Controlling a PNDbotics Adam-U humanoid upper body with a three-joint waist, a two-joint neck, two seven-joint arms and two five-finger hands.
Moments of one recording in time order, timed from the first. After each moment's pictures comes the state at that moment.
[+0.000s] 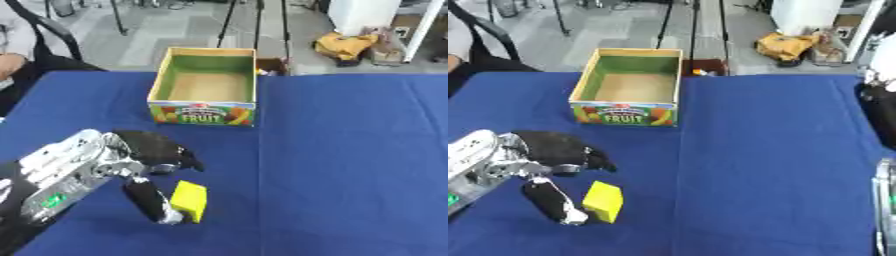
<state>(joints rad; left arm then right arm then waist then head) -0.70 0.80 -0.57 -1.81 -0.73 0.07 -0.91 -0.56 -0.08 -0.05 -1.99 0.75 -0.19 -0.33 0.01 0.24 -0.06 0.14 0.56</state>
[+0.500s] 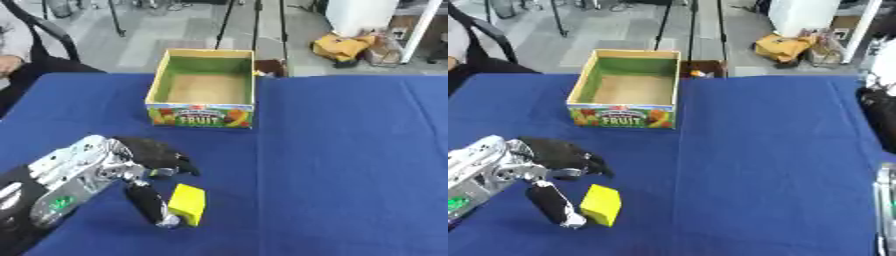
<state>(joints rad) -0.69 0.77 -0.57 -1.74 -0.72 0.07 -0.91 -0.56 -0.08 -0.06 -1.99 0.75 -0.19 -0.34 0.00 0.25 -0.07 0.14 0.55</state>
